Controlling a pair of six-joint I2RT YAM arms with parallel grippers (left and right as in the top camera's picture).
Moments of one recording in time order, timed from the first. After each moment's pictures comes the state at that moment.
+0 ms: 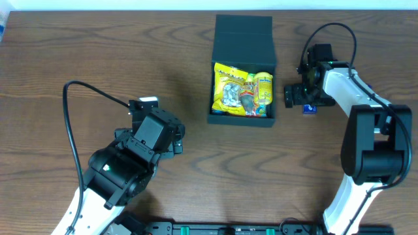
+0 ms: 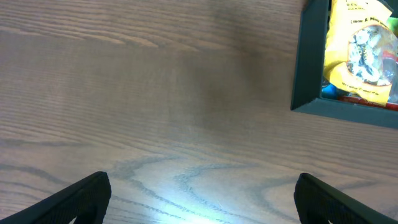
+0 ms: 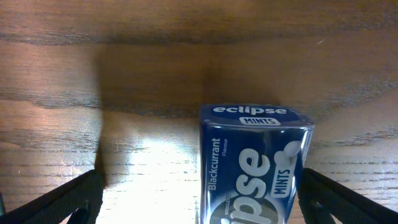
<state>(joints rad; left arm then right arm) -0.60 1.01 1.10 -1.14 -0.40 -0.59 0.03 2.05 1.37 -0.74 0.03 0.01</state>
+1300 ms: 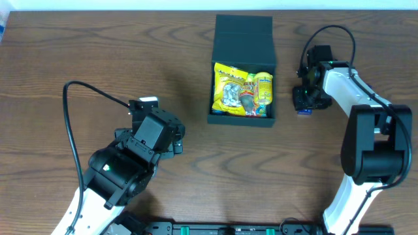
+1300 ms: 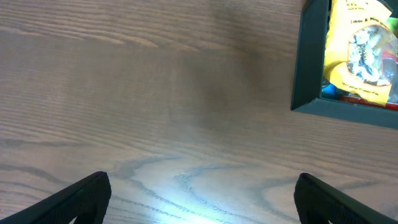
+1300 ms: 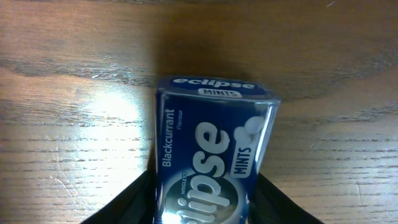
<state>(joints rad) -0.60 1.01 1.10 -1.14 -0.40 -0.59 0.03 2.05 1.38 -0.80 0.04 -0.01</state>
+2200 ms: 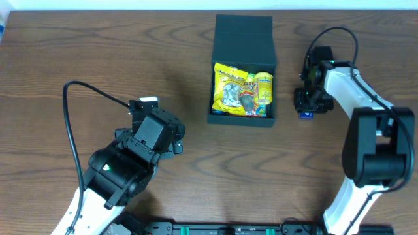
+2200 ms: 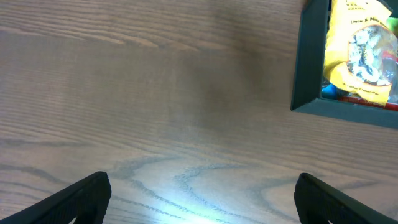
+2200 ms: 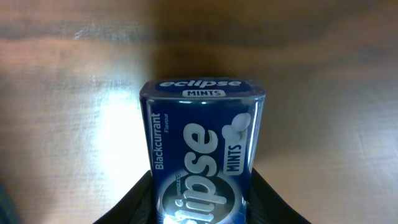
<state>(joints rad) -0.60 1.01 1.10 -1.14 -0.40 -0.59 0.03 2.00 1.38 -0.90 0.05 0.10</state>
